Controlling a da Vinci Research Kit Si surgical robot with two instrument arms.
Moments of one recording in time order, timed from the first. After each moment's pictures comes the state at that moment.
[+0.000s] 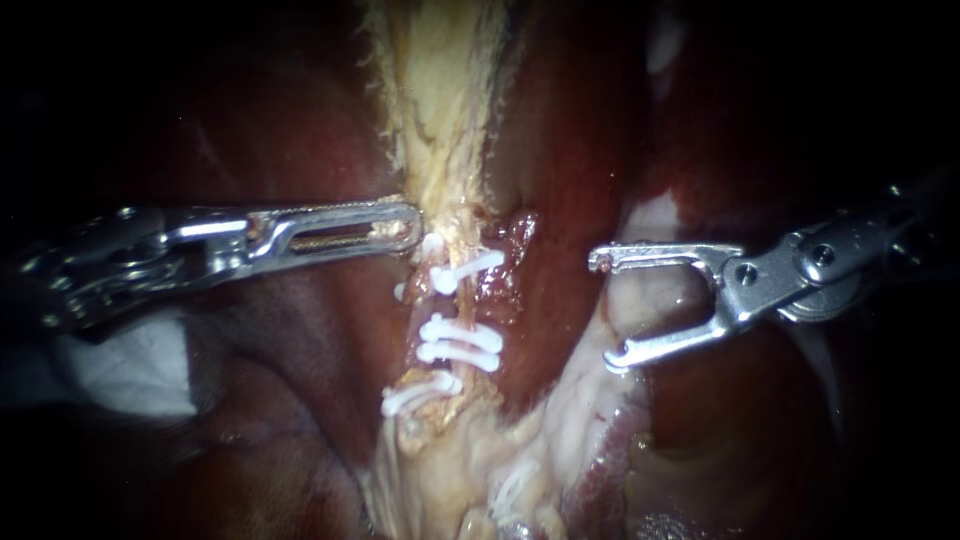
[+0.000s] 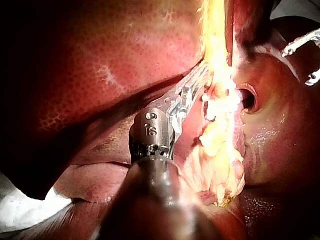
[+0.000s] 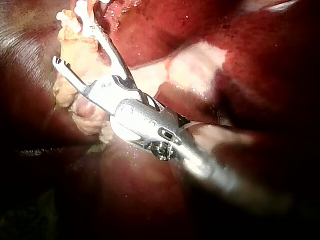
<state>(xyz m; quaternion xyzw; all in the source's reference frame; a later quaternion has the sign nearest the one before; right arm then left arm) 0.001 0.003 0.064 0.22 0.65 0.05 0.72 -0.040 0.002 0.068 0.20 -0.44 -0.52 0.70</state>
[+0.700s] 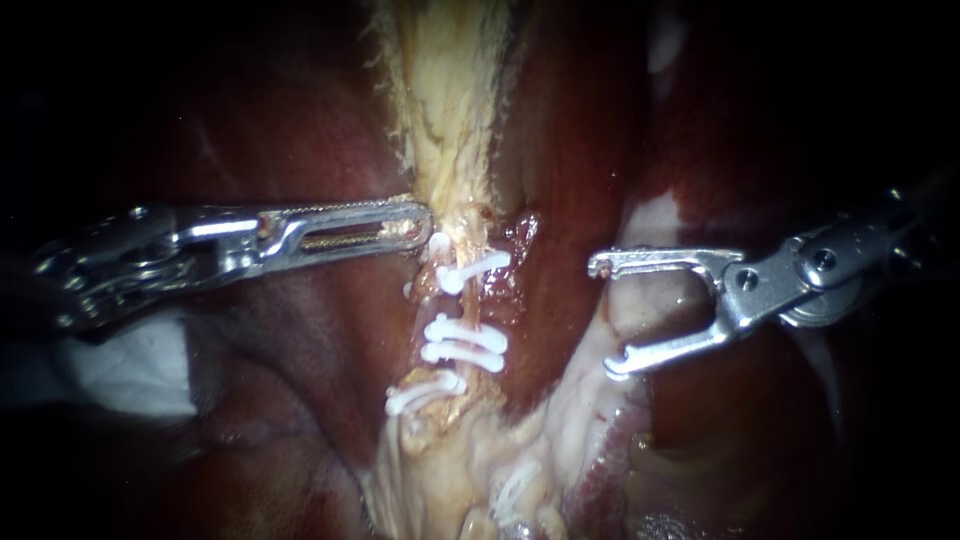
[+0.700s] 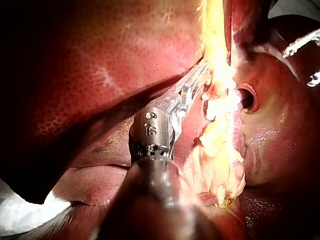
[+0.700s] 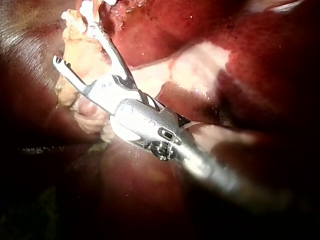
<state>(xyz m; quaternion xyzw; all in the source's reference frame) 0.001 0.002 0.064 0.22 0.65 0.05 0.72 -0.041 0.002 0.068 0.20 -0.44 -0.52 0.70</state>
